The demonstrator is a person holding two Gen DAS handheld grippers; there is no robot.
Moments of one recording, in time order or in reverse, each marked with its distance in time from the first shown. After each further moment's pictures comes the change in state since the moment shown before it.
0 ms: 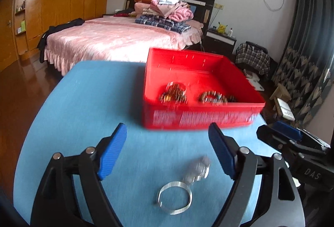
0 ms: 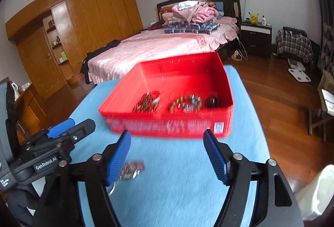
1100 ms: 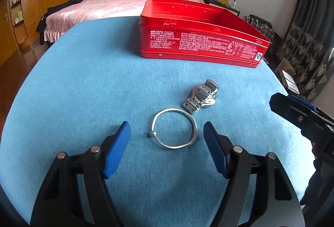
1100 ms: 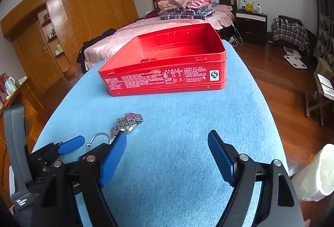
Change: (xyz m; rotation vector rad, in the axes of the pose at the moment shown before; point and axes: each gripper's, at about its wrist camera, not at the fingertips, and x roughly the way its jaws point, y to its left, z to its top) left arm 0.014 -0.006 -0.075 0.027 0.181 0.034; right arm -0.006 0.004 -0.051 0.010 0.064 -0.026
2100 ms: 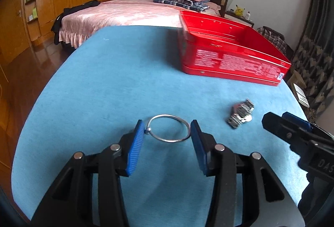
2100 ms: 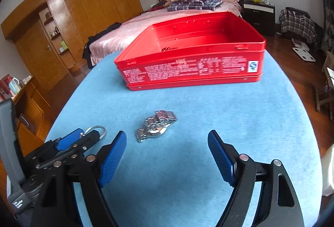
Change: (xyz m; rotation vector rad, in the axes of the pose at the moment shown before) left arm -0.014 0.053 0.013 -0.065 -0.061 0.074; right arm 0.032 0.046 0.002 0.021 0.065 0.036
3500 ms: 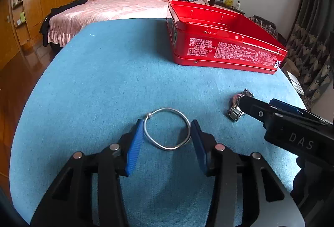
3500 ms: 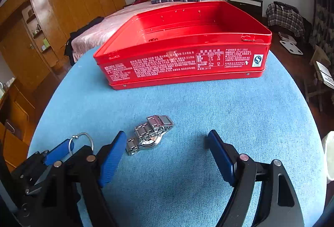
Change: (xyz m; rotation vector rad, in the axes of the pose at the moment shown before) left arm 0.012 -0.001 -0.003 0.062 0.051 -0.061; right arm 0.030 0.006 0.007 0.042 0.043 -0.113
